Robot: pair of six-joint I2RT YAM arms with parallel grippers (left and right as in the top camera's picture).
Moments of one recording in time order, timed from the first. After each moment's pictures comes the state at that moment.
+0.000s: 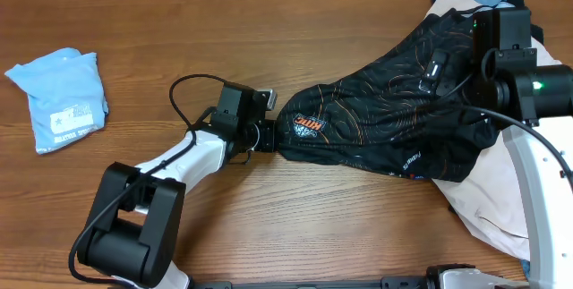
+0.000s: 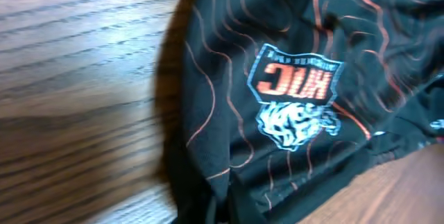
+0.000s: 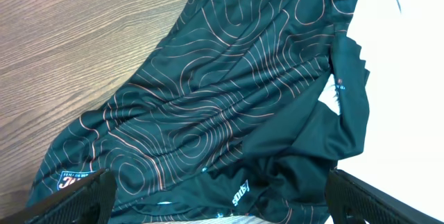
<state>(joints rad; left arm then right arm) -0.35 1.77 0.88 -0.14 0.44 -0.30 0.06 1.43 1.59 -1.19 0.15 0.38</state>
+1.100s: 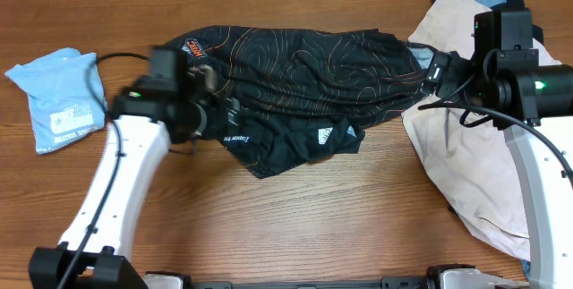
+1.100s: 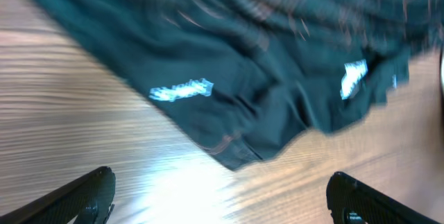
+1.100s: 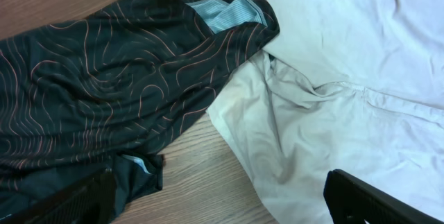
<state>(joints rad) -0.14 1.51 1.21 -0.95 0.28 -0.23 0.05 1.43 1.59 -1.22 0.15 0.38</state>
